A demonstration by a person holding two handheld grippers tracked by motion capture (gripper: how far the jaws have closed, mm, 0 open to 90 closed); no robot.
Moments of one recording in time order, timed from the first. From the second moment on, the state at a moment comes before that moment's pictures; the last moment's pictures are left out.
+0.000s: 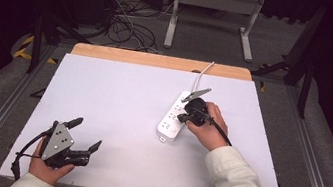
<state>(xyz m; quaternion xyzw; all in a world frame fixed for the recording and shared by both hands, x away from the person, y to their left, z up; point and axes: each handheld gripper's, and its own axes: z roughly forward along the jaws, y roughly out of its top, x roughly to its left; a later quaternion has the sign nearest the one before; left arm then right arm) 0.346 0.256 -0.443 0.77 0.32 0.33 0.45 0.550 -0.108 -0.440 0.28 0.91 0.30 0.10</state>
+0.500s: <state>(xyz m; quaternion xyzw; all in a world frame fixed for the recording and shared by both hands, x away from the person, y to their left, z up) 0.346 0.255 -0.443 0.77 0.32 0.33 0.45 0.551 -0.109 -0.443 0.29 0.91 0.30 0.09</state>
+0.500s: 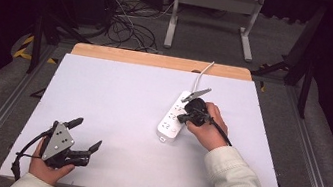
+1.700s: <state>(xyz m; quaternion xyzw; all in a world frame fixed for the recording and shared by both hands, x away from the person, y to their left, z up) 0.347 0.256 -0.443 0.76 0.33 0.33 0.45 0.541 -0.116 -0.404 0.27 0.88 0.37 0.13</state>
